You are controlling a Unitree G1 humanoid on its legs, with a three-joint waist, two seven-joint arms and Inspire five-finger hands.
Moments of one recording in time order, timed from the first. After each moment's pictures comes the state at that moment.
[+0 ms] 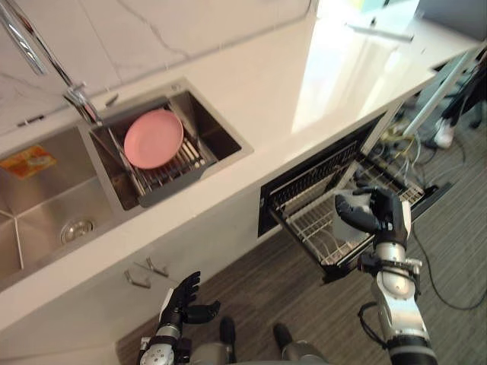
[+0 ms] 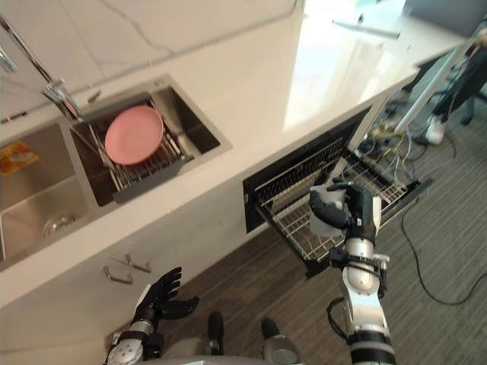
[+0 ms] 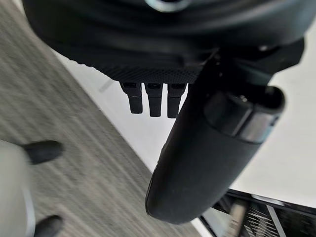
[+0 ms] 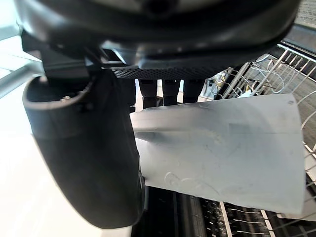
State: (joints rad) left arm 0.20 0.18 -0.10 0.61 -0.10 -0.22 0.07; right arm -0.13 -0.31 -0.16 0.28 0.06 -0.20 -0.21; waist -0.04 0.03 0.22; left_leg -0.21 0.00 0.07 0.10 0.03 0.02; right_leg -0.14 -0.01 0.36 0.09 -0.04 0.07
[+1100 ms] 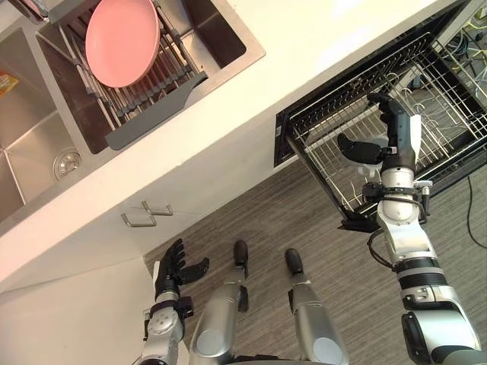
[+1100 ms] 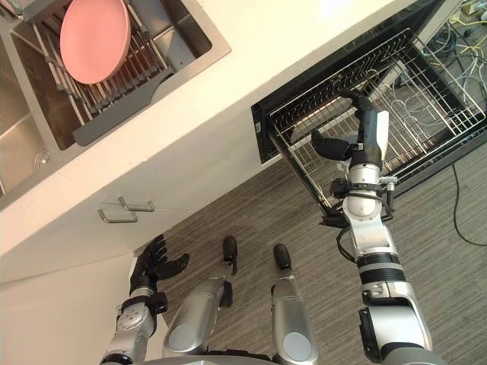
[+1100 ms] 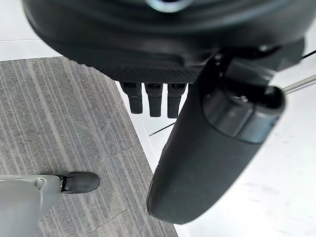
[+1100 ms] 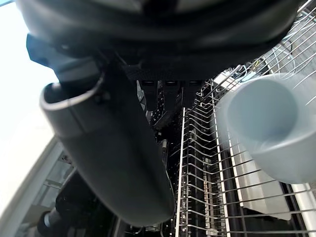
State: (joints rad) left arm 0.05 0.09 0.03 0.67 -0.22 -0.29 0.19; right arm -0.49 -0.45 -0.03 0.41 -0.03 -0.18 -0.31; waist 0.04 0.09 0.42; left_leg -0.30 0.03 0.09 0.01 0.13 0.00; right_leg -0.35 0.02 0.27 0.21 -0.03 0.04
